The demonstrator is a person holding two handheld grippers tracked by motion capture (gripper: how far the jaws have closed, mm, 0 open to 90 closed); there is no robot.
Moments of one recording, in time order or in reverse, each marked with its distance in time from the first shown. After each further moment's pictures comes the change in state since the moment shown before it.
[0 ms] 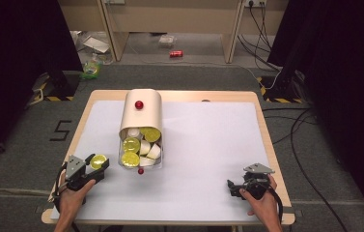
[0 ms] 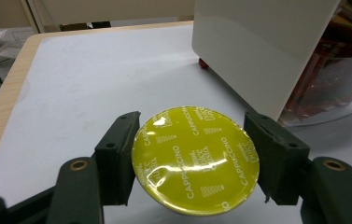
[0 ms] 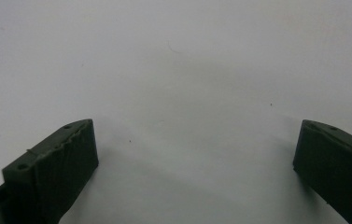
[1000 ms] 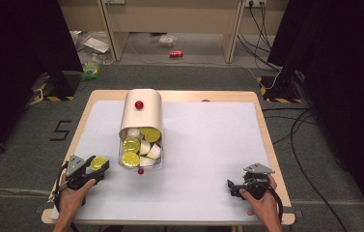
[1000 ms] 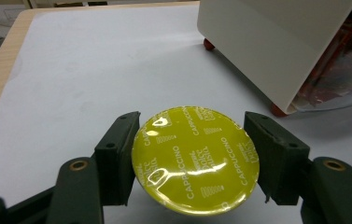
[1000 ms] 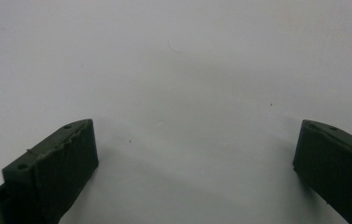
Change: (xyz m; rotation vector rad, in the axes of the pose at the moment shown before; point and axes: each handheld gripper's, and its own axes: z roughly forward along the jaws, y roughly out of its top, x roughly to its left) left arm 0.005 -0.004 0.006 0.065 -0.004 -0.033; right arm 0.000 0.000 0.000 0.000 0.000 0.000
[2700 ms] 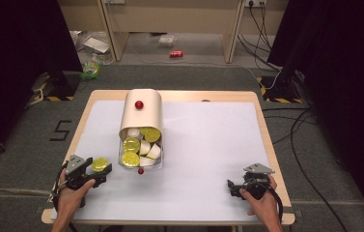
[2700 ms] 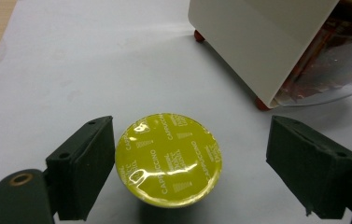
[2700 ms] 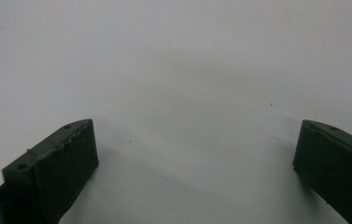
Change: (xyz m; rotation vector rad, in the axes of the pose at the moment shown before) left arm -0.004 0.006 -0.006 0.051 -0.037 -0.034; right arm 0.000 0.000 0.000 0.000 0.000 0.000
